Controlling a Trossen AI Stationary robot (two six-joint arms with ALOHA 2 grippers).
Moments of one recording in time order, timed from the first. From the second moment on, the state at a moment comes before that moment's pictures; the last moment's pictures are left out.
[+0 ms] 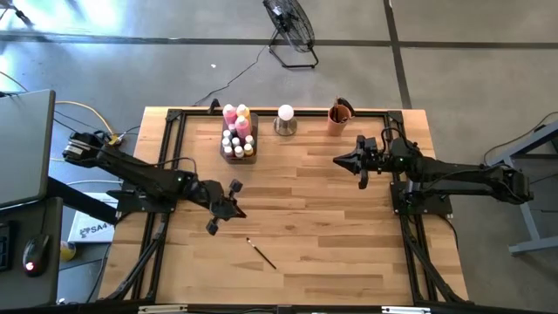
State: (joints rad) left arm -0.24 1.09 0.53 -0.01 0.03 0.39; right arm -0.30 0.69 0.29 0.35 -0.21 0.36
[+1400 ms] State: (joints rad) left arm -0.40 1.61 0.83 -0.22 0.08 0.17; right arm -0.30 0.91 0.29 0.34 -0.22 0.37
